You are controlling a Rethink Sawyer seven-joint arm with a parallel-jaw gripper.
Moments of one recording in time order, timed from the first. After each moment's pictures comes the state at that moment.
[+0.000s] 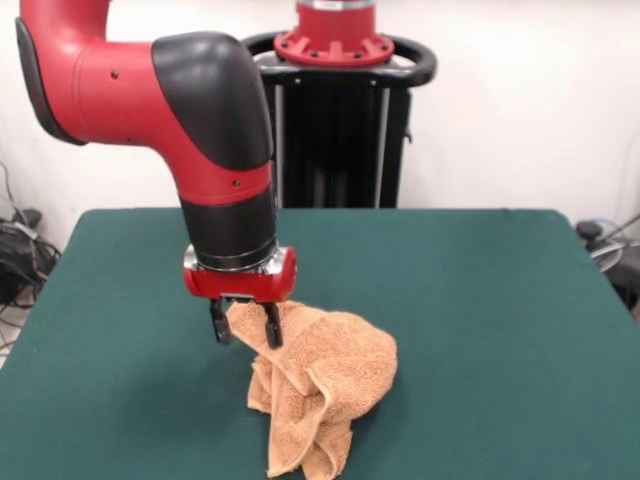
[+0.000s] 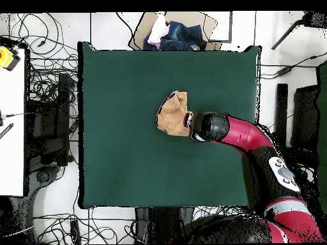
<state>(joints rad) -0.61 -0.48 0.24 1.56 -0.23 0.53 1.63</state>
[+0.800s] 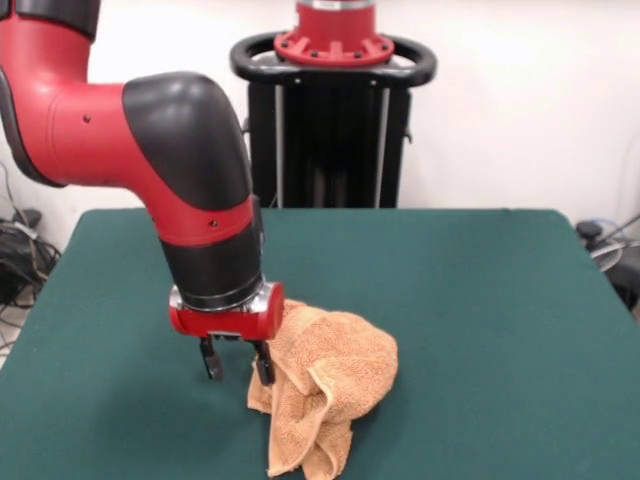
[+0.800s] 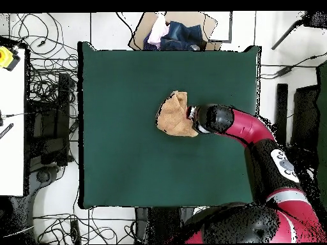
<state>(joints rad) -0.64 -0.39 0.30 1.46 -0.23 0.57 1.63</state>
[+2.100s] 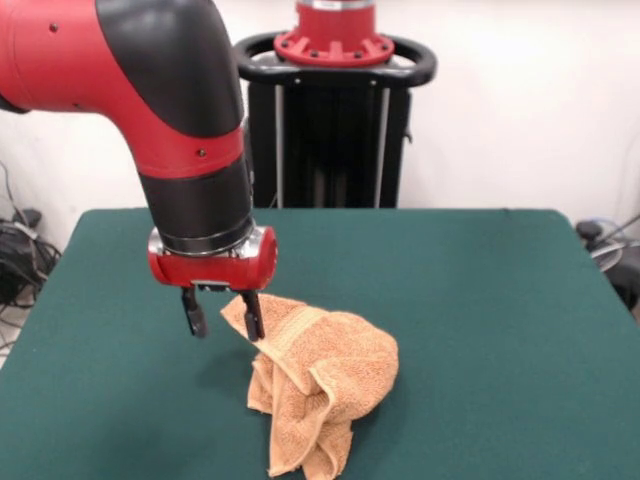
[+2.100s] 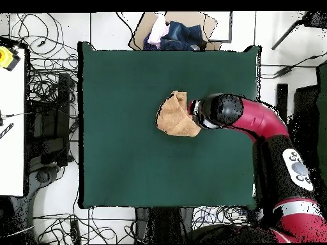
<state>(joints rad) -0.63 -0.53 0.31 1.45 -0.23 0.73 1.63</state>
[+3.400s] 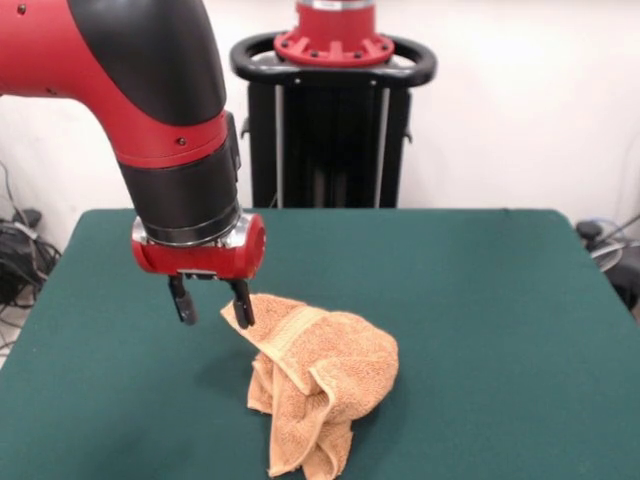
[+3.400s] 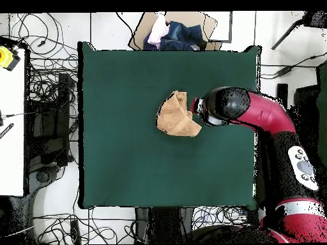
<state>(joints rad) -0.62 -0.53 0.31 1.39 -0.23 0.85 1.63</state>
